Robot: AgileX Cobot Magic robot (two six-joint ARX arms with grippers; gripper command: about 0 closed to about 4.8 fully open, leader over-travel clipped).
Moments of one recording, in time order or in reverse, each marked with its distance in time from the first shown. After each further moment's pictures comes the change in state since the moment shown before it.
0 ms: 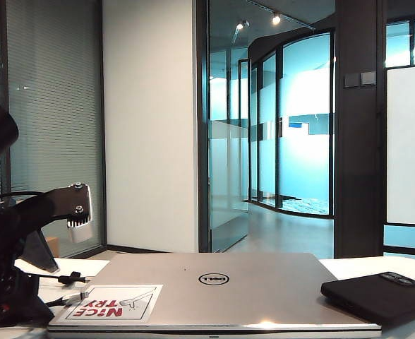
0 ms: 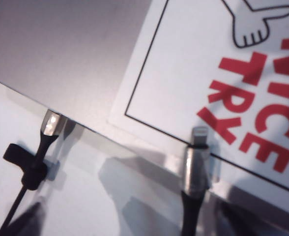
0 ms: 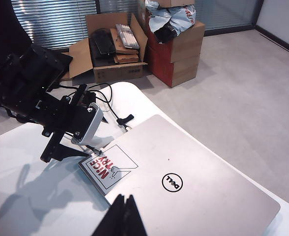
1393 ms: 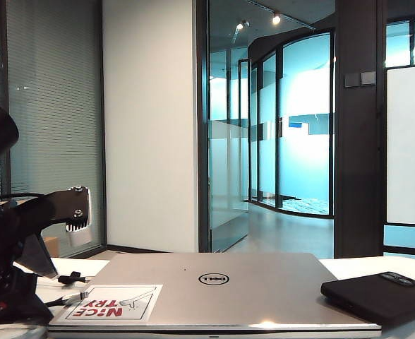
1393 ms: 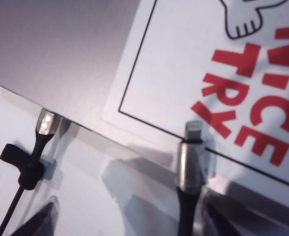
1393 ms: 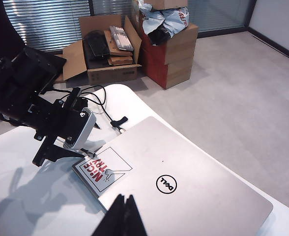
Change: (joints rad) left arm 0.000 0.003 0.000 -0.005 -0.002 0.023; right arm 0.000 0.000 0.000 0.010 0.023 0.000
